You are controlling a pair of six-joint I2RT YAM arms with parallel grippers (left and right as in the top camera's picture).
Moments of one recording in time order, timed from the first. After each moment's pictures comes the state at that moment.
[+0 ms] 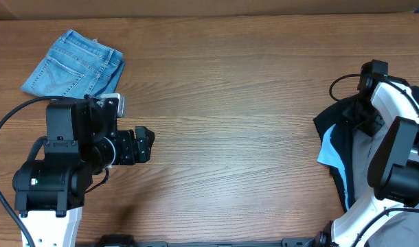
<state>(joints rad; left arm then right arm) -0.02 1.03 1.26 -1.19 0.30 -0.13 -0.29 2.00 1.36 -0.88 0.33 0.49</state>
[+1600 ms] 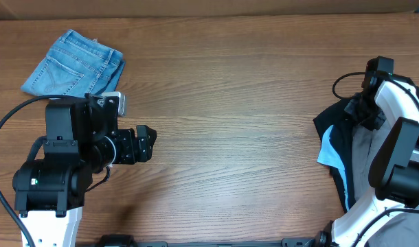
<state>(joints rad) -0.02 1.03 1.26 -1.17 0.32 -0.13 -0.31 1.99 1.39 -0.86 0.27 0.39</state>
